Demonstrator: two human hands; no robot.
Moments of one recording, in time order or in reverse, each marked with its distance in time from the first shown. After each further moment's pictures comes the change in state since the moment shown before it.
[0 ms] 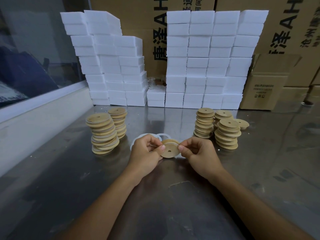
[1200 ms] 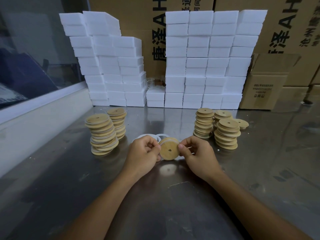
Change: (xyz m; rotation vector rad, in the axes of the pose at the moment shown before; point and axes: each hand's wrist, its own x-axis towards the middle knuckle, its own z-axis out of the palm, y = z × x) left_hand 0.005 -0.003 -0.010 0.165 -0.001 0.089; right_hand -0.001 0.000 0.003 -0.097 0.039 -0.021
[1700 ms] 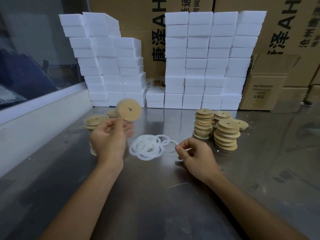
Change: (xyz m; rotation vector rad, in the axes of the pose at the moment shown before) left_hand 0.015 0.036 -0.037 -0.489 0.594 -0.004; right_hand -0.001 0.000 0.004 0.056 -0.009 0.054
